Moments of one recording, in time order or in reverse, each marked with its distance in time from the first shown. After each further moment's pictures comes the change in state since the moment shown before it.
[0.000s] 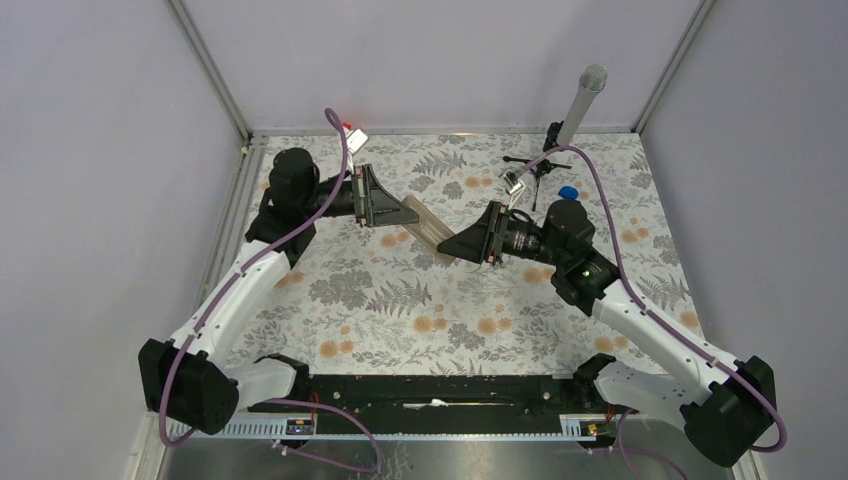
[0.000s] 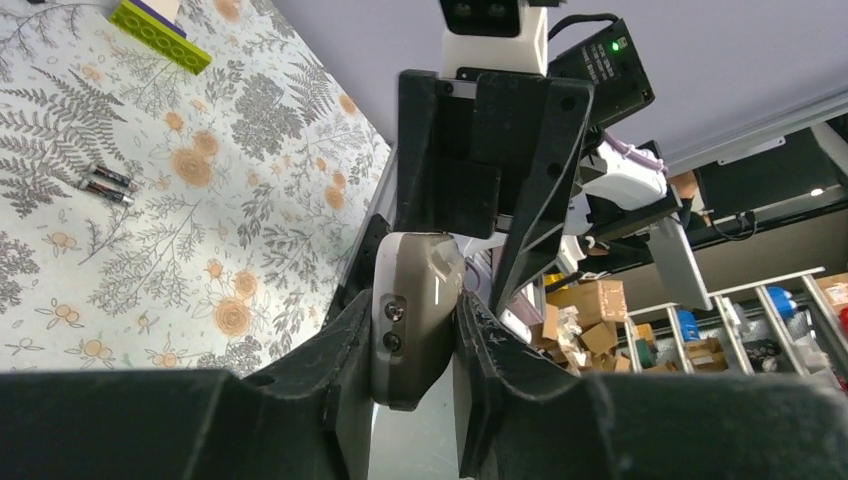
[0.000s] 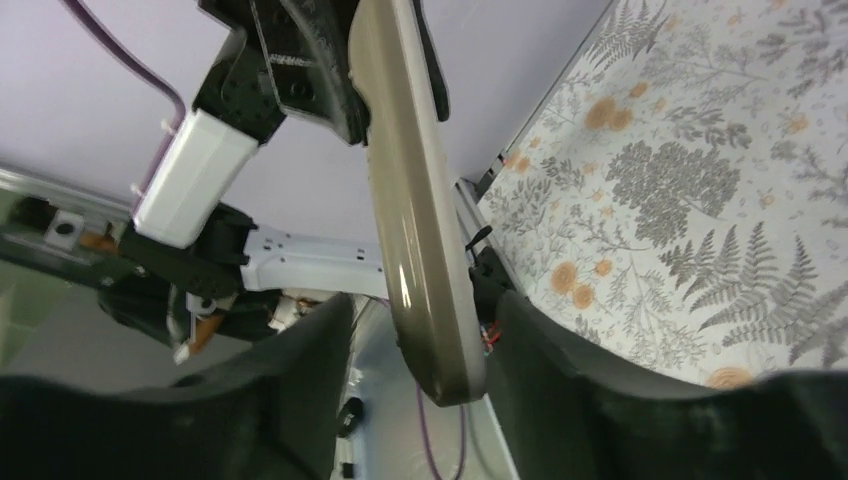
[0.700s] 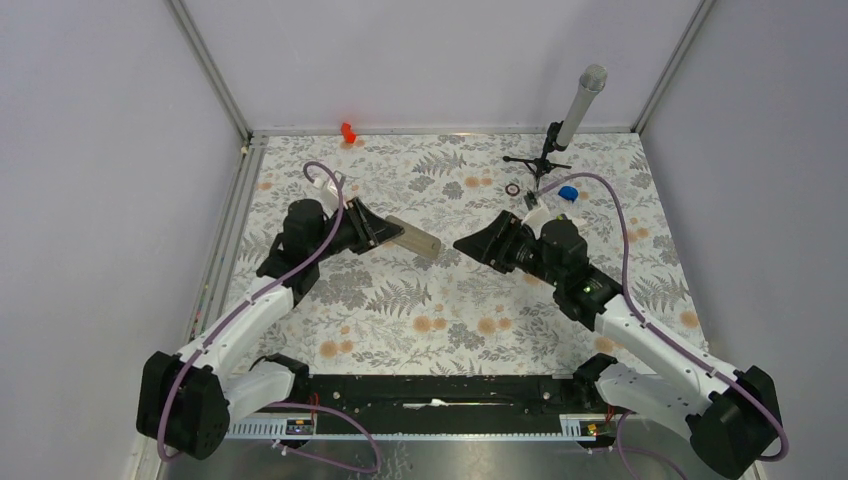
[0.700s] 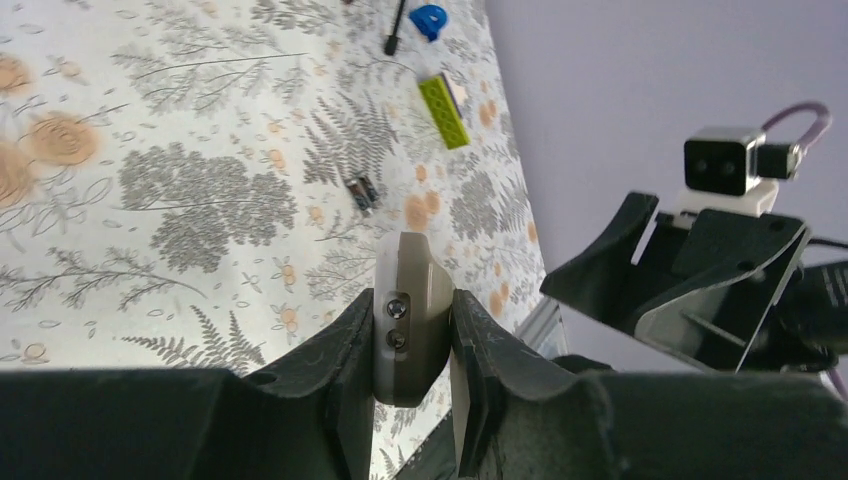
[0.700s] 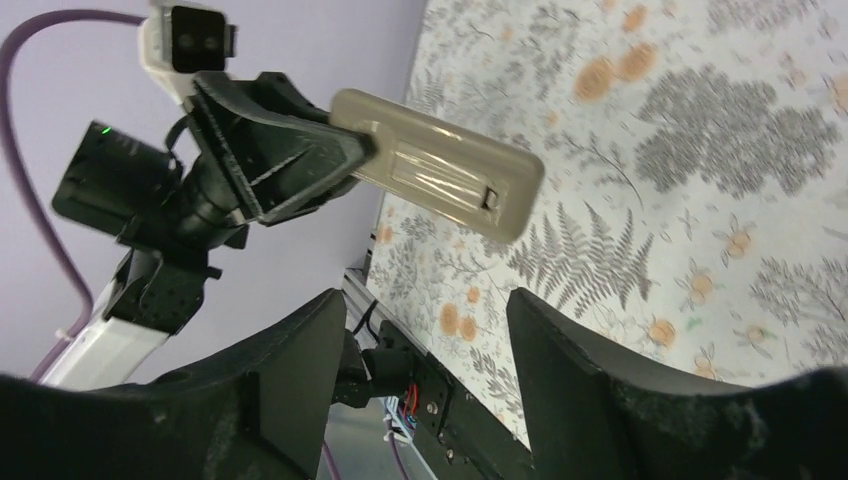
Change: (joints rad) left arm -0.013 -0.132 -0.375 0.071 -0.551 -0.007; right arm 0.002 -0.075 -0.117 -0.156 0.399 0.018
